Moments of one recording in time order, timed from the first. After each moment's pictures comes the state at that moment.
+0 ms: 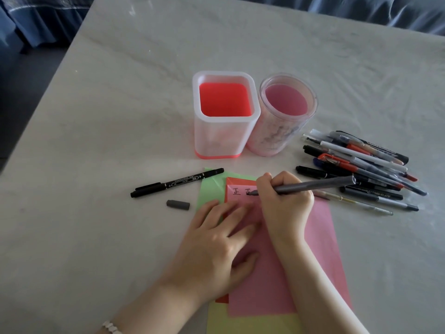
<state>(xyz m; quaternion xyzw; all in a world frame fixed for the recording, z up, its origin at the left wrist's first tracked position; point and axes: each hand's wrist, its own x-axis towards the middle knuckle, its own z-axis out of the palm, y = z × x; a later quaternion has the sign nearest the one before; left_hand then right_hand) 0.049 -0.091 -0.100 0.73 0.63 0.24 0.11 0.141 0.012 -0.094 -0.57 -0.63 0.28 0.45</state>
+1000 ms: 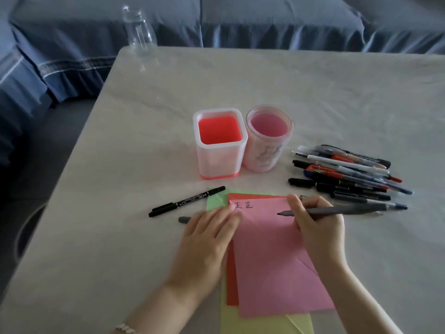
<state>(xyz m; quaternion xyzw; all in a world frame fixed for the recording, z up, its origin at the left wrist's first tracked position) 0.029 -0.095 -0.090 0.72 0.65 0.26 0.04 0.200 0.002 -0.069 -0.59 -0.55 0.39 0.44</state>
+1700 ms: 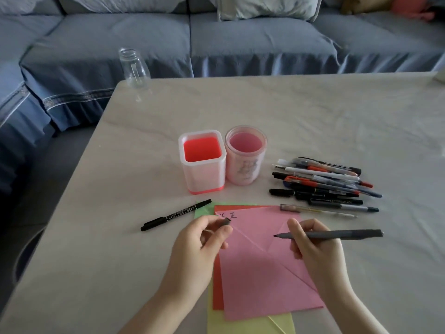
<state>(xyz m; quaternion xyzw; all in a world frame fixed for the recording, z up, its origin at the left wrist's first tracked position) 0.059 -0.090 -0.021 0.40 0.68 0.49 0.37 0.236 -0.024 -0.047 -0.57 -0.54 0.47 0.41</state>
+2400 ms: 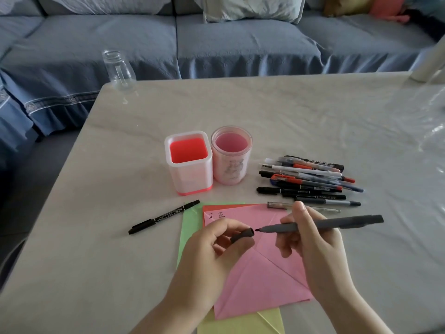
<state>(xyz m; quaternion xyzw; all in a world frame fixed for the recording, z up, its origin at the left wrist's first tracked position) 0.088 -0.093 0.009 0.45 0.62 0.49 0.42 0.226 -0.040 0.015 -0.49 -0.46 0.56 0.48</state>
